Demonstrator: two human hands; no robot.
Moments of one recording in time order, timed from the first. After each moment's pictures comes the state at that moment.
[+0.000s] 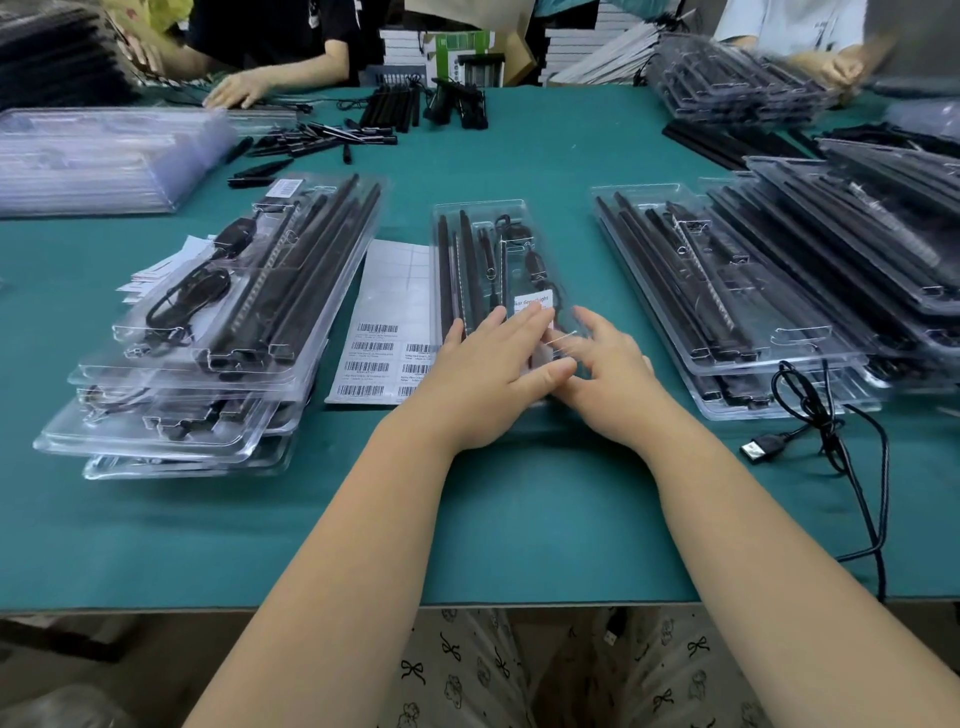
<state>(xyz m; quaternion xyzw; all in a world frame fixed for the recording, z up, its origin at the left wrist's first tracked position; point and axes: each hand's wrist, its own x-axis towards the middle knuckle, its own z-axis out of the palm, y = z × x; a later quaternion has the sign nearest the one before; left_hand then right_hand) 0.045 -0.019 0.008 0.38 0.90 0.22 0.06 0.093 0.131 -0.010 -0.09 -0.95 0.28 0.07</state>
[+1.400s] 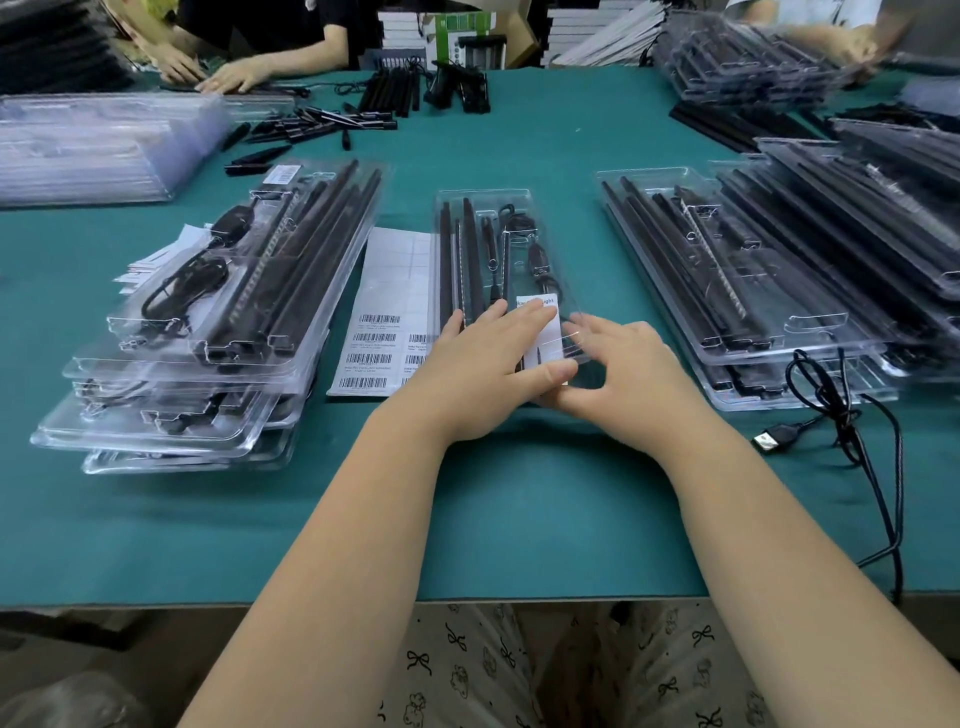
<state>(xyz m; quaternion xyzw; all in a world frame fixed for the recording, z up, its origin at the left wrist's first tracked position) 0.042 -0.026 0.009 0.39 0.89 0.21 0.08 0.113 0.126 0.002 -0.07 -0.97 0.21 0.09</state>
